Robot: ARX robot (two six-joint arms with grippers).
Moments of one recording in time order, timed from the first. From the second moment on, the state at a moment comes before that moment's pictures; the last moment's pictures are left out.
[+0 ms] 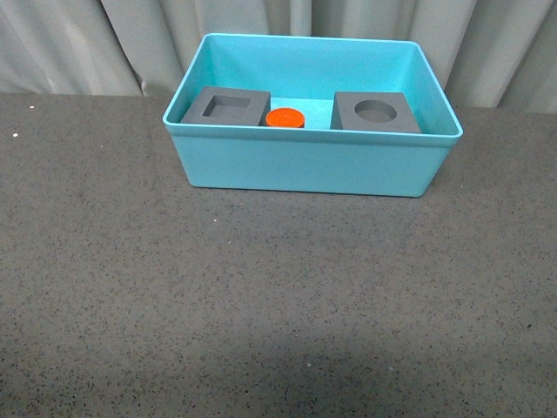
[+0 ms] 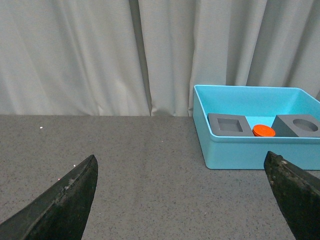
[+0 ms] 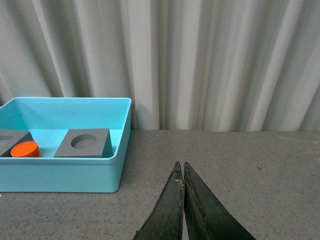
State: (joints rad) left arm 0.00 0.00 0.02 0.00 0.00 0.00; right arm 0.00 0.56 0.00 0.55 0.00 -0.01
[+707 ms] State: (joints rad) left arm 0.00 0.00 0.02 0.00 0.00 0.00; right arm 0.00 0.25 0.00 0.25 0.00 -0.01
